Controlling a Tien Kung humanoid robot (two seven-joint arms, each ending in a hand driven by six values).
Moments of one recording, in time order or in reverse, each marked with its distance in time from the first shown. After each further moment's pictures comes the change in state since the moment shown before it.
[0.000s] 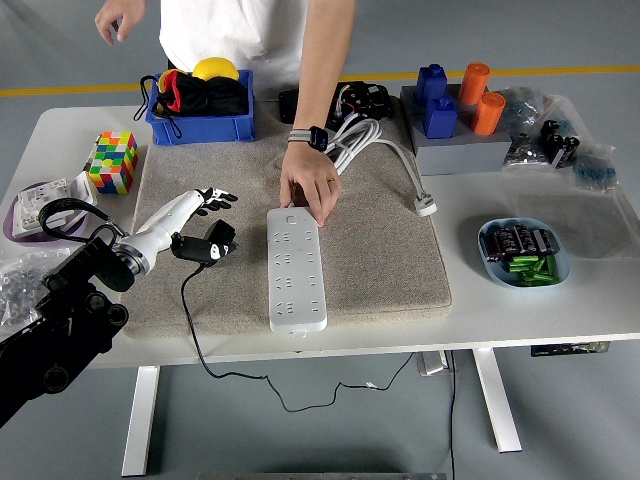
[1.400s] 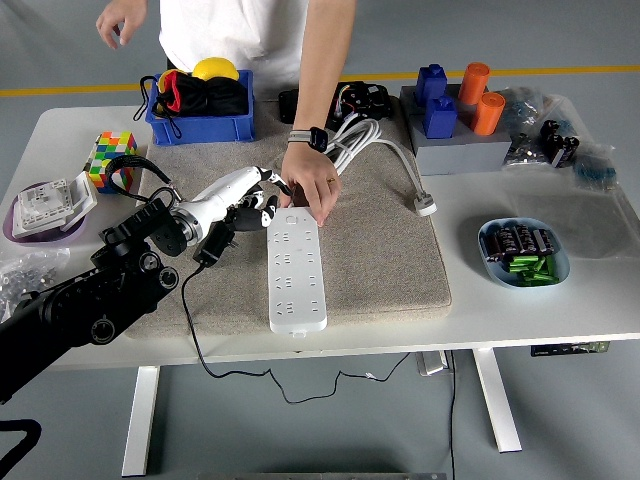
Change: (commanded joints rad) left arm -0.263 -0.068 0.284 0.150 -0.144 0.002 0.030; right arm 0.004 -0.008 -0.021 0.000 0.014 -0.004 0.000
